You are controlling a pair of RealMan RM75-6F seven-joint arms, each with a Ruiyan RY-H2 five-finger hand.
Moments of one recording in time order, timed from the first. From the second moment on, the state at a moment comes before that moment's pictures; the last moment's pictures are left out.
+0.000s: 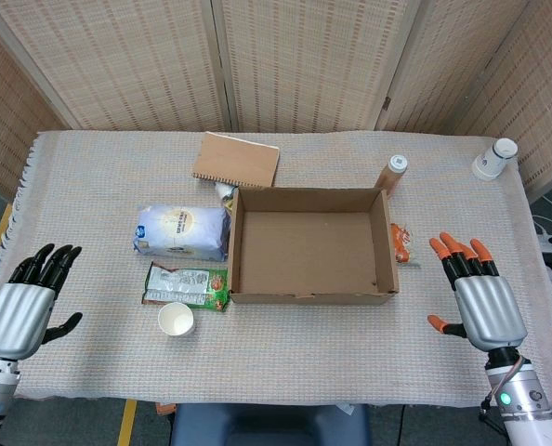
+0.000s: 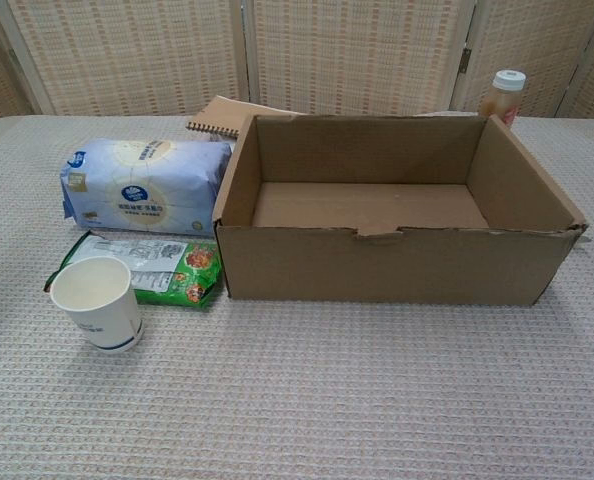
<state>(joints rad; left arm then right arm) -0.23 -0.87 -0.09 -2.10 1.46 1.42 0.45 0.25 -0.89 0.09 -2.31 -1.25 1.40 -0.53</state>
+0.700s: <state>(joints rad) -0.23 -0.86 -0.09 -2.12 1.46 1.41 0.44 0.26 -0.90 0.09 -2.31 -1.24 1.40 -0.54</state>
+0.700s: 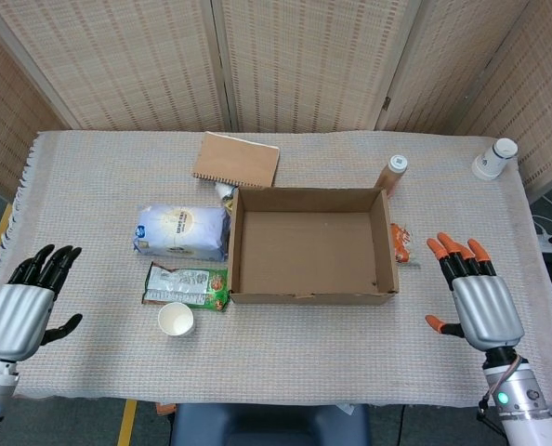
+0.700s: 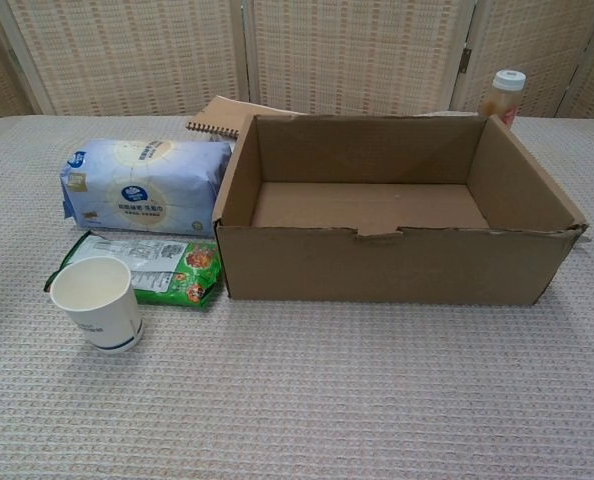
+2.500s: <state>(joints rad) -0.48 -1.23 -0.06 -2.03 1.12 1.08 0.71 0.26 -0.89 0.09 -2.30 -1.23 1.39 -0.52</state>
